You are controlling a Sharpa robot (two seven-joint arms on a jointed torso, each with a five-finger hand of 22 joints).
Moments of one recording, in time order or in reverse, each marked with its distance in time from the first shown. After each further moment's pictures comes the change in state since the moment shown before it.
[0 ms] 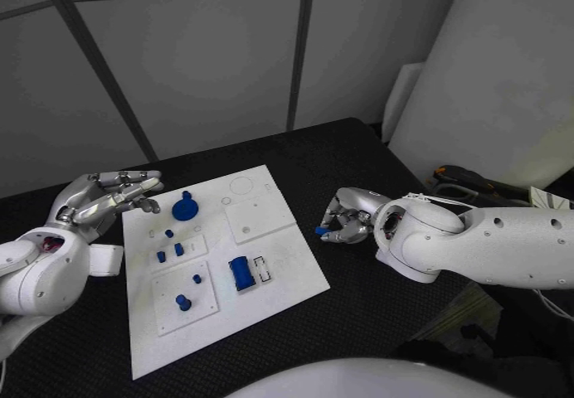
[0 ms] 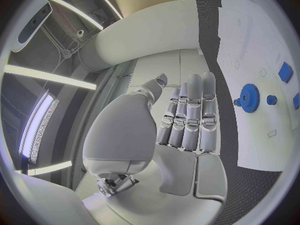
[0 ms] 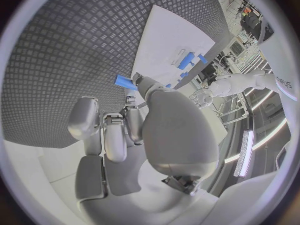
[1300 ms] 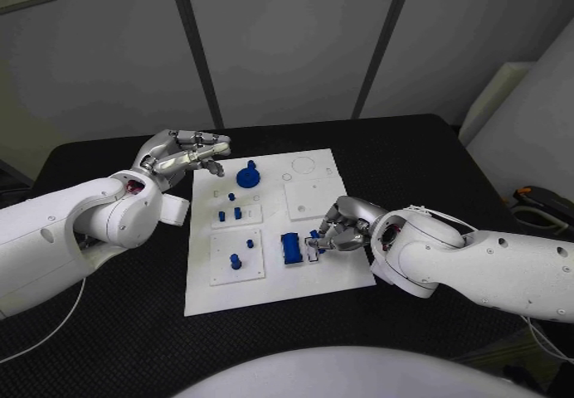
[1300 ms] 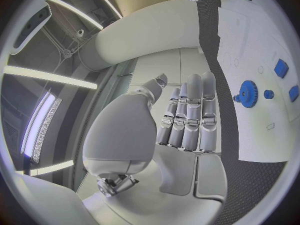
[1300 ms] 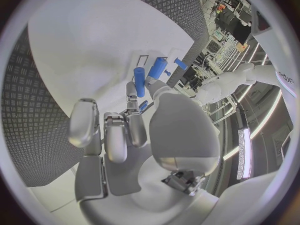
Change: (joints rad) left arm 0.000 -0.028 0.000 0.031 0.000 -0.007 0.002; left_hand 0.000 0.000 0.000 0.000 0.000 0.000 0.000 0.000 0.000 0.000 0.000 0.000 0.000 0.000 0.000 0.000 0.000 0.000 0.000 0.000 0.000 0.000; right arm -0.008 0.296 -0.001 -0.117 0.097 0.069 0.016; right_hand -0.150 0.011 -0.143 0.088 0.173 0.016 -0.006 0.067 0.165 0.000 -0.014 0.105 0.000 0.000 -0.014 0.024 0.000 -0.016 0.033 -0.010 0.045 0.060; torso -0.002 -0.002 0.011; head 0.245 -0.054
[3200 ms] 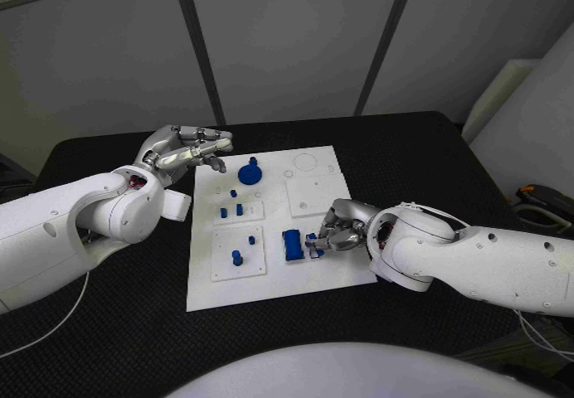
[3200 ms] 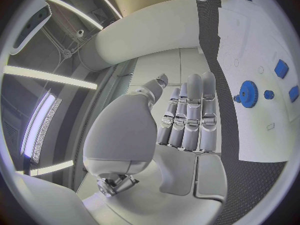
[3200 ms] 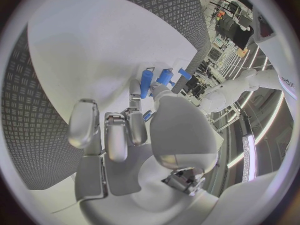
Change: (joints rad) left arm 0.001 0.000 0.000 0.000 0.000 0.000 -0.004; left_hand 0.005 0.005 0.000 0.000 0.000 0.000 0.000 0.000 0.000 0.000 0.000 0.004 0.000 0.000 0.000 0.000 -0.001 0.000 0.000 0.000 0.000 0.000; right arm -0.001 0.042 0.000 -0.048 -0.002 0.088 -0.020; right_hand -0.058 0.002 -0.167 0.085 0.056 0.042 -0.039 0.011 -0.001 0.000 -0.007 -0.019 0.000 0.000 0.000 0.000 0.000 0.000 0.000 0.000 0.004 -0.002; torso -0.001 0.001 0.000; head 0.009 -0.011
